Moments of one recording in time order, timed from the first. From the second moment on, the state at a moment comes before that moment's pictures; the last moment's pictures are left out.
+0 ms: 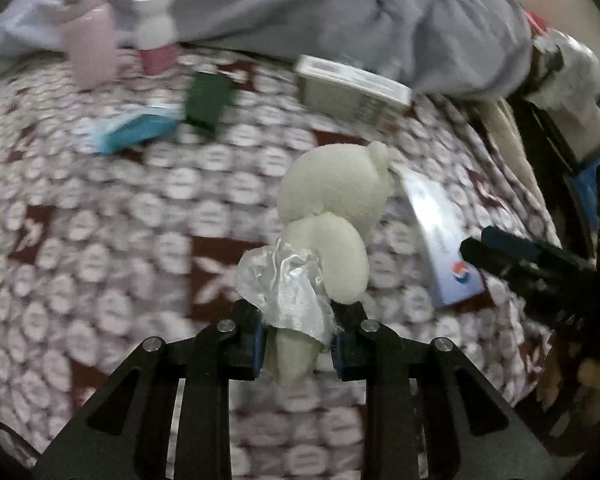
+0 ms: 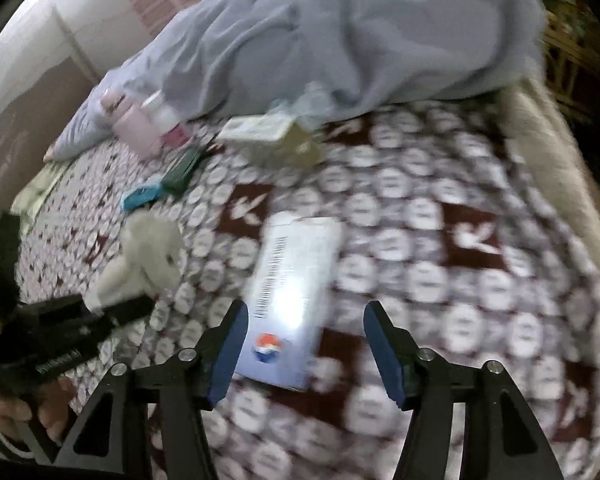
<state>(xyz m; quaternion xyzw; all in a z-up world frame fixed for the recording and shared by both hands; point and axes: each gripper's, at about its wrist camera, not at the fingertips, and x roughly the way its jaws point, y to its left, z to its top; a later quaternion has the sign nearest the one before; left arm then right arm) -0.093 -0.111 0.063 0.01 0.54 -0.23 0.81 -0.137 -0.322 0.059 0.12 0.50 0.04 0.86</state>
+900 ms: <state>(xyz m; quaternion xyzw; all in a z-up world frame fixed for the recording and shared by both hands) -0.143 -0.203 0.103 0.04 0.49 -0.27 0.83 -0.214 -0.373 0.105 0.11 0.43 -0.01 0.90</state>
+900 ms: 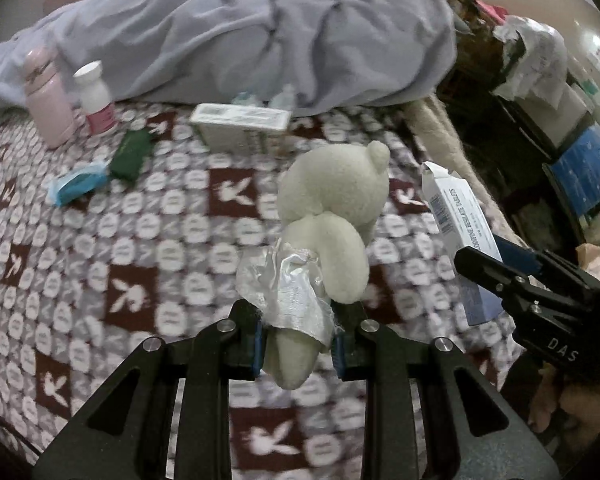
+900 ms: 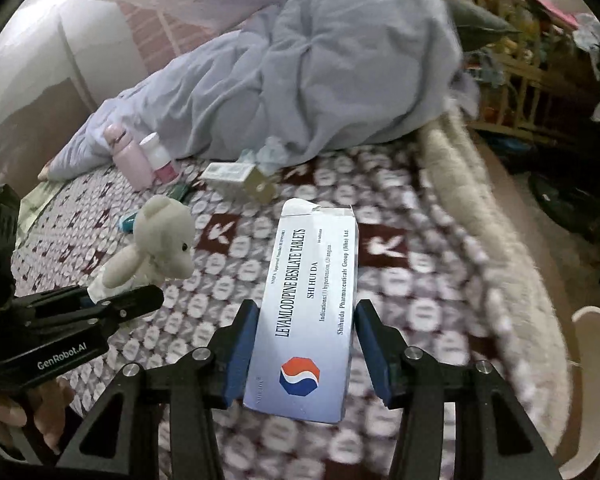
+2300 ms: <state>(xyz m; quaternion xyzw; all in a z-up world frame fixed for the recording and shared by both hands) -0.262 -0.490 0.117 0.15 0.47 -0.45 0.75 -0.392 -0.609 0.105 0.21 0.38 -0.24 0.87</state>
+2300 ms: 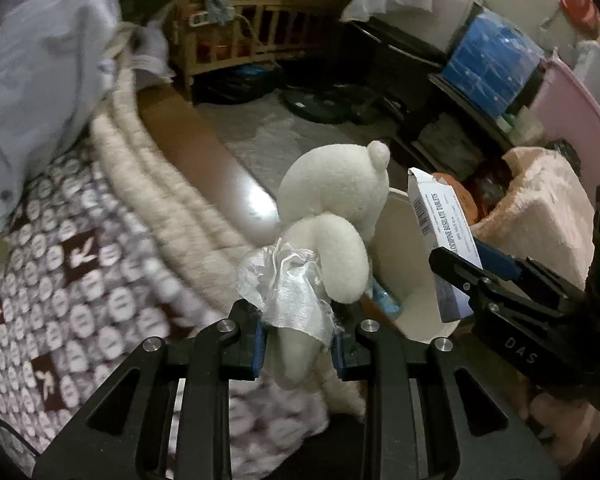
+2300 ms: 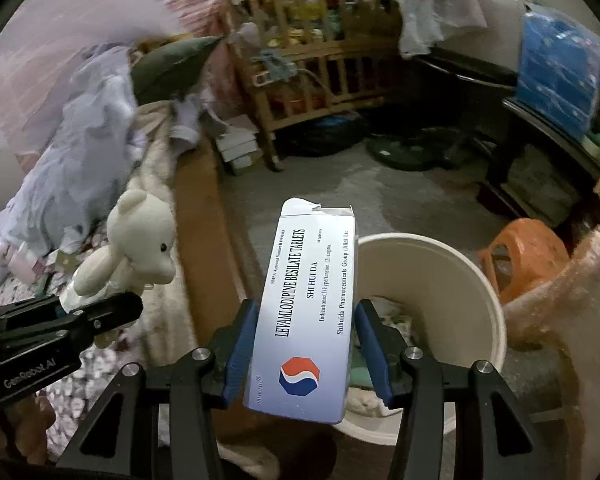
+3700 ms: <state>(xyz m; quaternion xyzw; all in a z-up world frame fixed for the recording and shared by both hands) -0.274 -0.544 0.097 0.11 0.49 -0.49 0.71 -0.433 -0.676 0.049 0.30 0.41 -0.30 0.81</state>
